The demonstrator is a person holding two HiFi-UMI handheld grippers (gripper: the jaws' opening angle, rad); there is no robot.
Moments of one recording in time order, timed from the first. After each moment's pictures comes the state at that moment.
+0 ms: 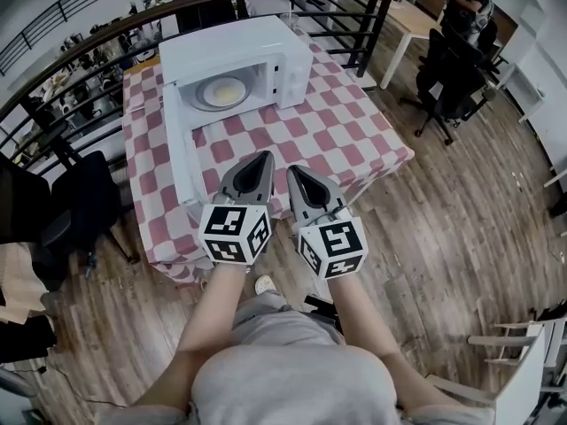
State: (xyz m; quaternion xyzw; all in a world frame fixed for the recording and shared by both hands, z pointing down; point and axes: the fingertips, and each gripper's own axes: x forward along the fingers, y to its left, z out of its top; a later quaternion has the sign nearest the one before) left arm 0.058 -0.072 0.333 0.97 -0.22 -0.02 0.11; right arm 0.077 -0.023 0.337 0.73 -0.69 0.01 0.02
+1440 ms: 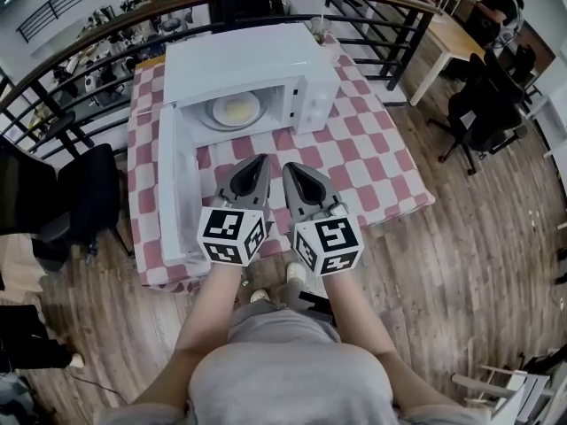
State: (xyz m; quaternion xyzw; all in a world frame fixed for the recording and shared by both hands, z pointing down) left arm 0.123 -0.198 0.360 0.96 -0.28 0.00 0.08; right arm 0.153 -0.159 0.355 0.68 -0.73 0.05 0.01
